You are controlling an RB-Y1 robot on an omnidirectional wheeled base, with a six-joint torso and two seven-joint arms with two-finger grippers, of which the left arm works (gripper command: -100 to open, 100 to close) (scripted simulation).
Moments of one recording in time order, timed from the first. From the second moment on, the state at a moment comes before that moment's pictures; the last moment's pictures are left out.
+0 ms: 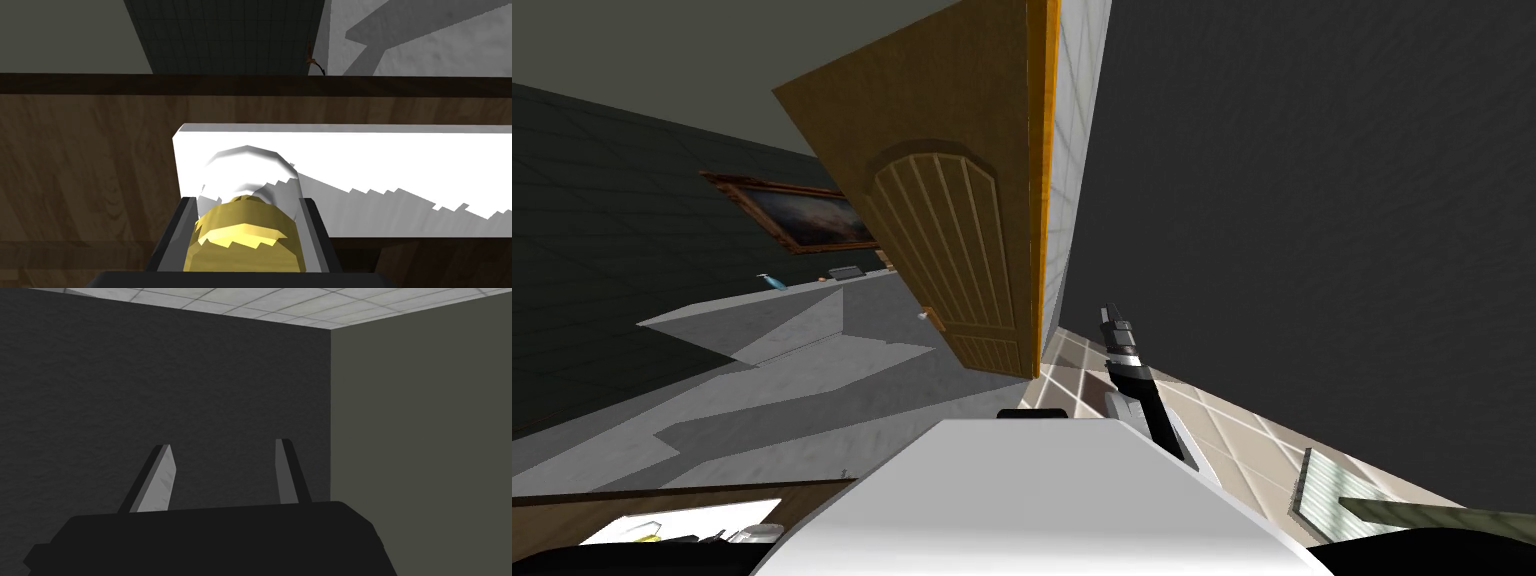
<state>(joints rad) 0.22 0.56 1.03 -0.52 0.55 -0.57 0.02</state>
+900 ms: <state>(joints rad) 0.25 0.53 1.12 -0.56 0.58 -0.55 -0.04</state>
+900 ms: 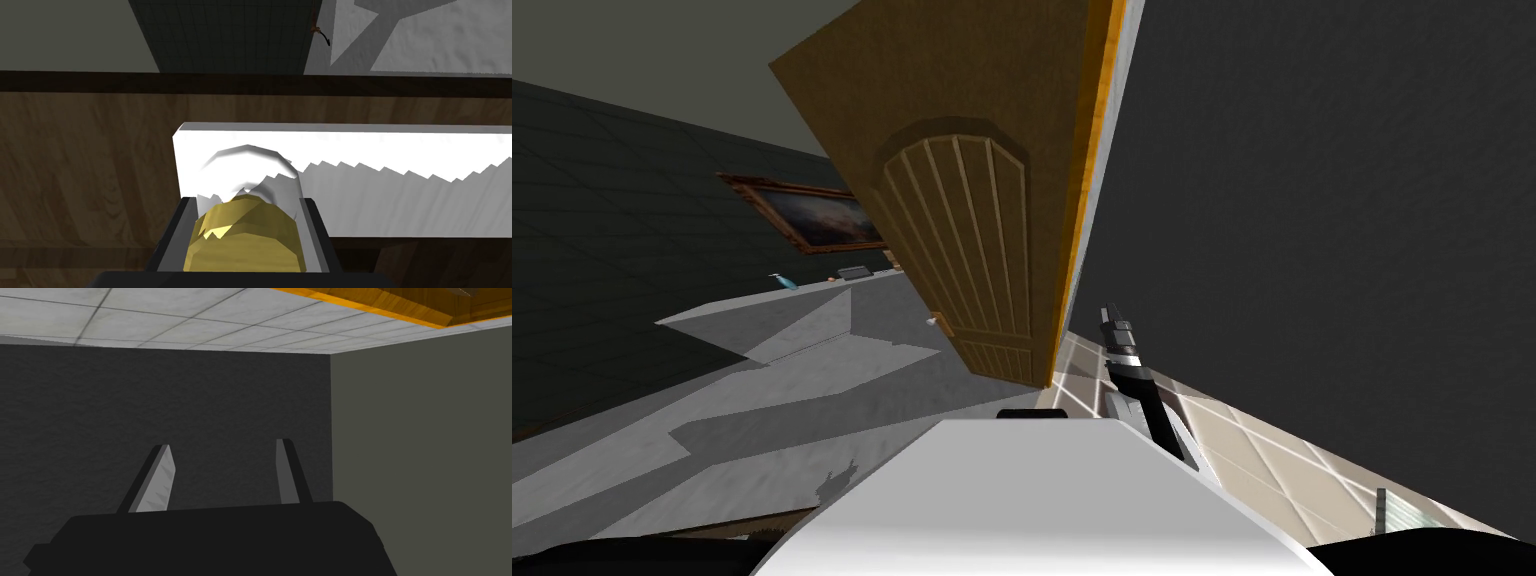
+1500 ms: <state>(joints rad) 0.26 0.55 1.17 -0.50 0.61 -0.57 -0.06</state>
